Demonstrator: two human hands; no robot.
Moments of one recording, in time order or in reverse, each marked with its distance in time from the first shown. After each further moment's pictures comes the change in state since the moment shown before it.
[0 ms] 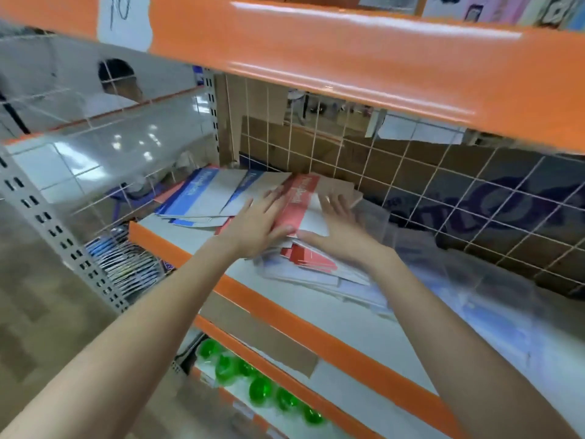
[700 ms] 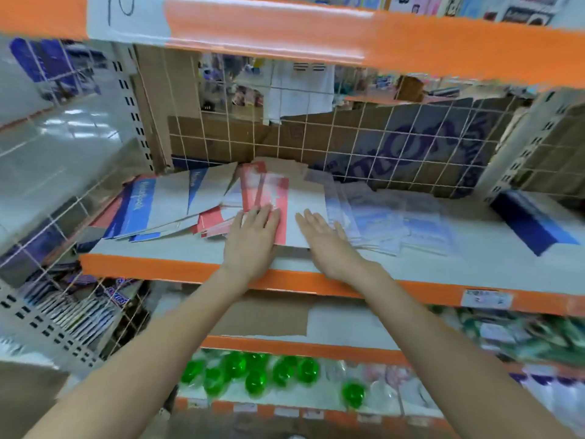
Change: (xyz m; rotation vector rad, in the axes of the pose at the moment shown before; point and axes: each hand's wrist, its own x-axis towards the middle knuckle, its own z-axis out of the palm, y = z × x) left_hand -0.066 0.018 0.013 0.229 0.099 0.242; right_hand -0.106 -0.073 0.049 -0.179 0.039 0.292
